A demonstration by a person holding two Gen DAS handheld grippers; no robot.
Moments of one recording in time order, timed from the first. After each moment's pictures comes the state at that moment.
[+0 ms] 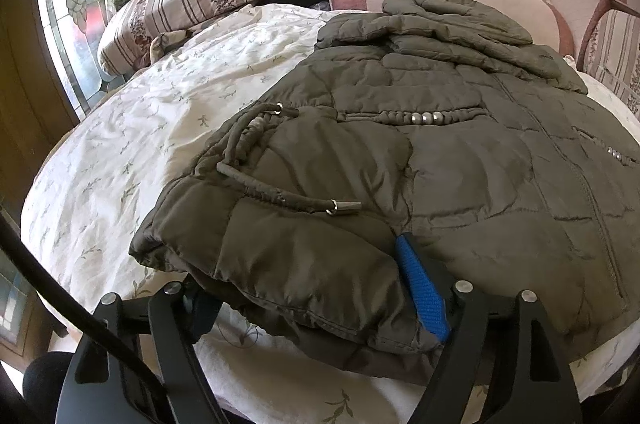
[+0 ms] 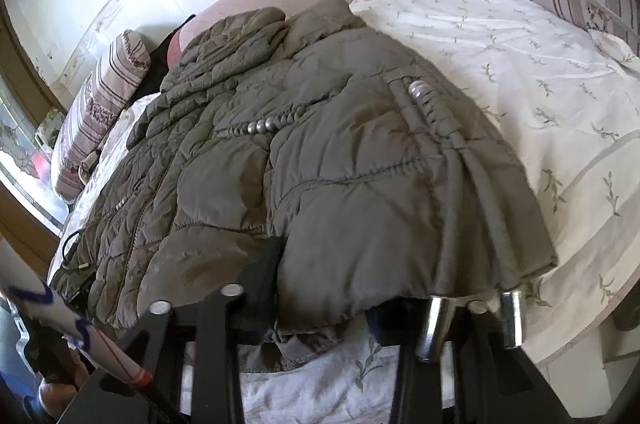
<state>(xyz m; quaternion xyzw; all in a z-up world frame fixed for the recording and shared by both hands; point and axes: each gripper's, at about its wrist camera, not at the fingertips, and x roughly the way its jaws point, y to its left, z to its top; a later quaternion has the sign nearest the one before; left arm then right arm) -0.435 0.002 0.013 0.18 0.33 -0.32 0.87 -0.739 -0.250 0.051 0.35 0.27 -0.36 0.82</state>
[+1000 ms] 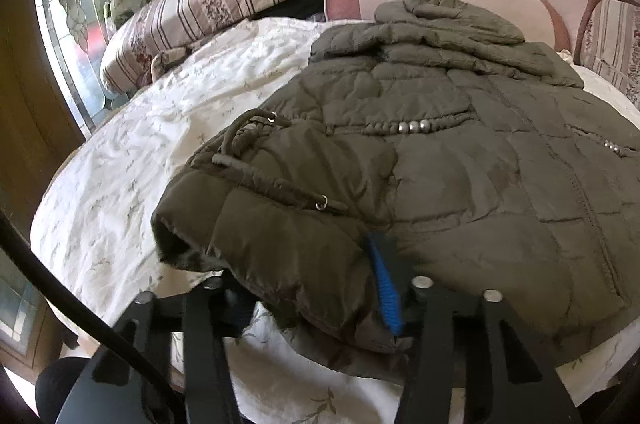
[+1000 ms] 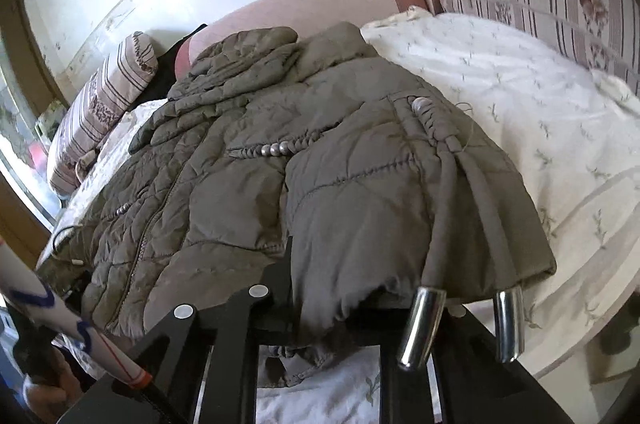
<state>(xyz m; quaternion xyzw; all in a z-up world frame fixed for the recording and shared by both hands) -0.448 -0.004 0.021 0.20 0.30 -0.31 0.88 -0.730 -0.241 0.066 0.30 0.26 -0.38 0.84</state>
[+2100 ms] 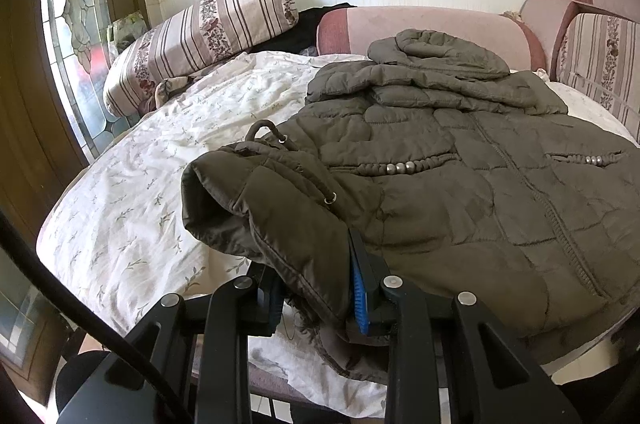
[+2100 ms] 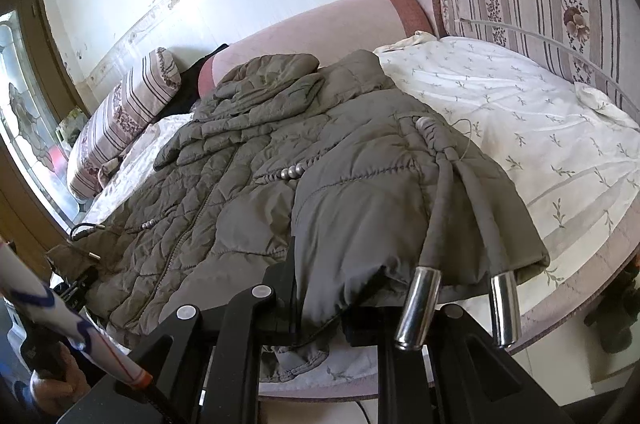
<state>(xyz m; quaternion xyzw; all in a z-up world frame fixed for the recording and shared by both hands) -0.472 0.027 0.049 0.18 0.25 -0.34 0.89 -0.763 -0.210 0.095 0.29 0.23 -0.36 0.86</state>
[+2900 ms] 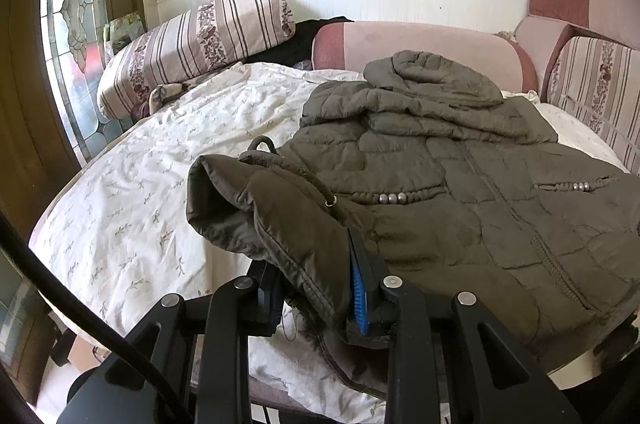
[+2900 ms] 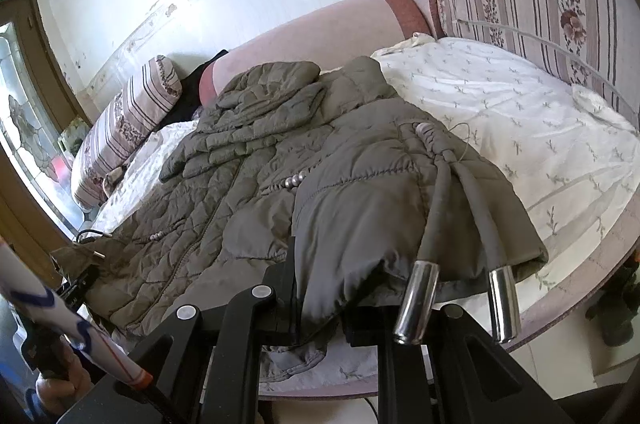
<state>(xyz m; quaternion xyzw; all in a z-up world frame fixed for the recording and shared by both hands) -0.466 0.031 0.077 0.15 0.25 -0.36 0.89 -0.765 -0.214 0.114 0.30 0.22 -0.36 0.86</state>
